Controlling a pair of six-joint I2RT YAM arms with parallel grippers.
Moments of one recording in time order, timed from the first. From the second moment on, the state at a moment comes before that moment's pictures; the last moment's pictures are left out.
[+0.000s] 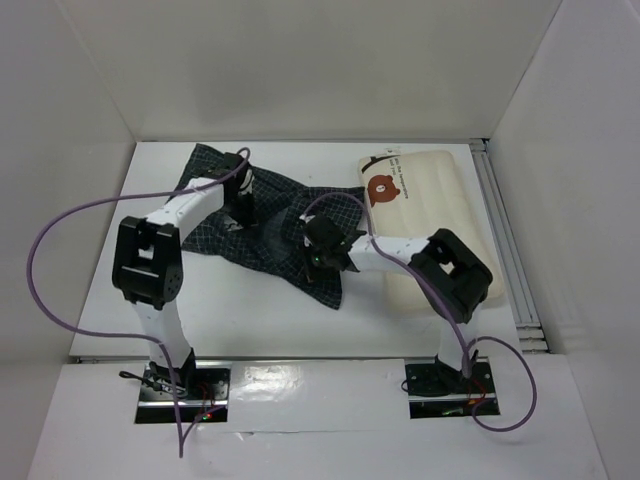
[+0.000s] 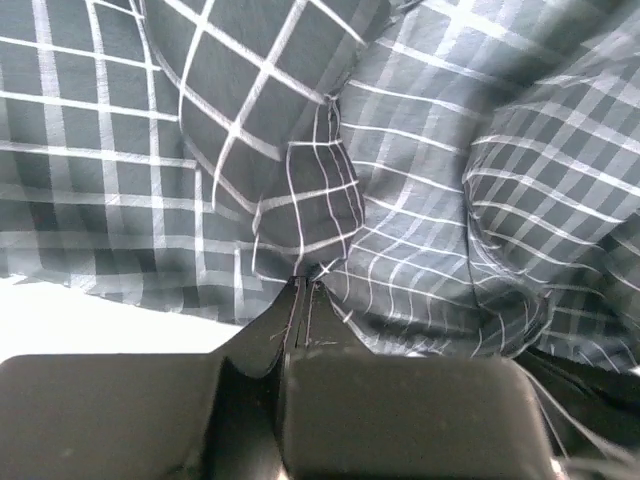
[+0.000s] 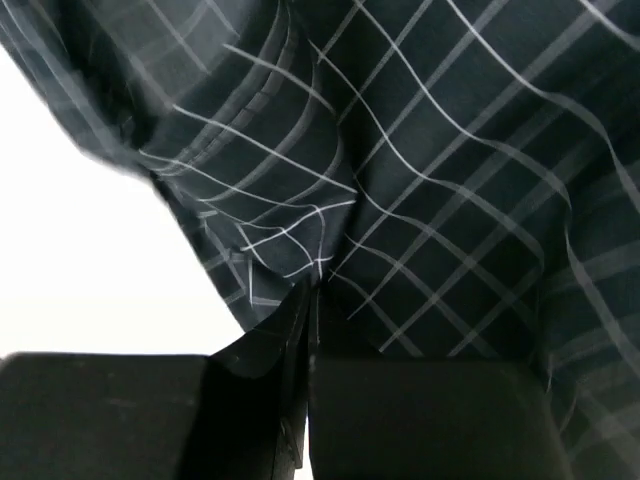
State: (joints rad) left arm -0.22 1.91 1.47 -0.81 0.07 -0.37; right arm 0.80 1.90 1.15 -0.20 -0.11 0.47
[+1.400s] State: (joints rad) left arm -0.63 1.96 1.60 -0.94 -0.40 -0.30; right arm 0.47 1.40 1.07 -0.42 0.18 0.53
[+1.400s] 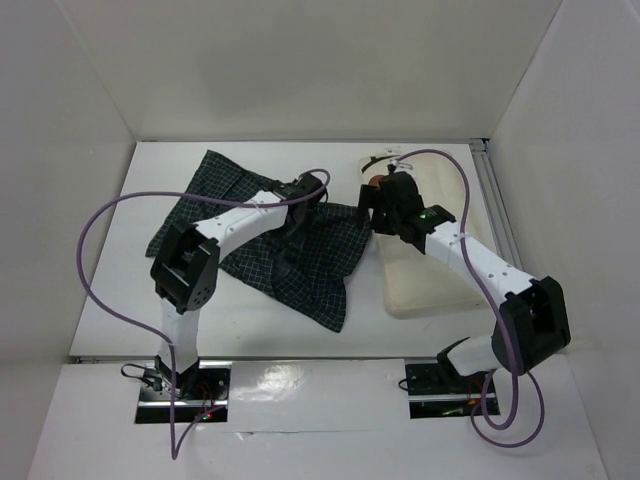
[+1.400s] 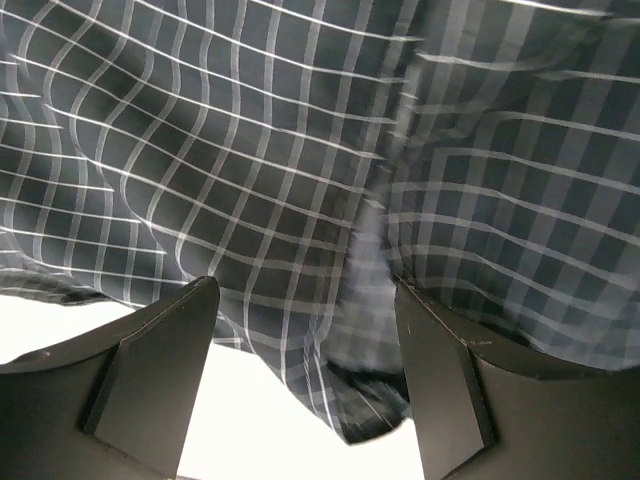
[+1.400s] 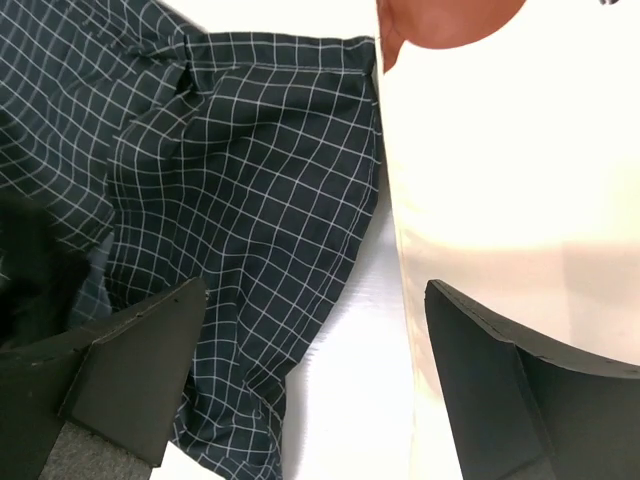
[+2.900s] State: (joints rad) left arm -0.36 1.83 1.70 -0.91 -0.07 -0.38; right arm 0.33 2.13 1.74 -0.58 0.37 0.37
